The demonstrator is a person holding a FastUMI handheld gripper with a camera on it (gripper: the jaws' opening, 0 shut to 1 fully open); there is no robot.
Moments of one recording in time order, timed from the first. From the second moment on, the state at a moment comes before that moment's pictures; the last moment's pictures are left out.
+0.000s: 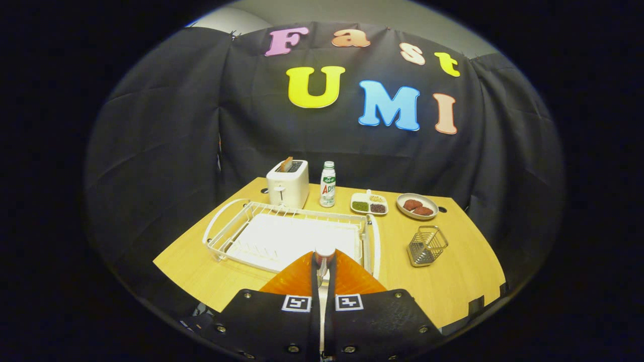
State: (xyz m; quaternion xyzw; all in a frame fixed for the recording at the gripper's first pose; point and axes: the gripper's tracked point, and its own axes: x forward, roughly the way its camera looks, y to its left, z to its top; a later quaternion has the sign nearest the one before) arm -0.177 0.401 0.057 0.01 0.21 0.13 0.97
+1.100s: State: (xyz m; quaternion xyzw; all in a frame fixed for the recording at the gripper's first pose) arm -0.178 0.393 -0.023 0.03 0.27 0.16 0.95
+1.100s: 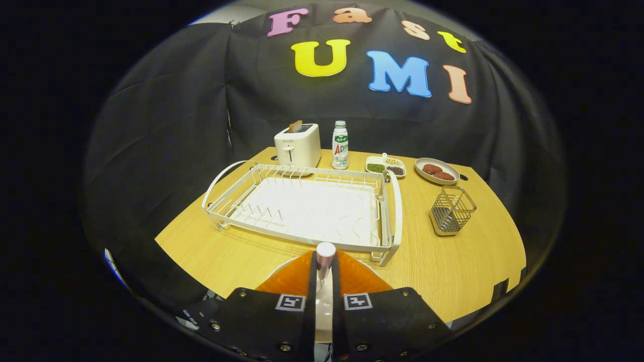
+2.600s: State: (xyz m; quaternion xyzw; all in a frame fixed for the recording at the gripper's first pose) arm -0.134 0.342 0.036 0.03 0.21 0.08 0.97
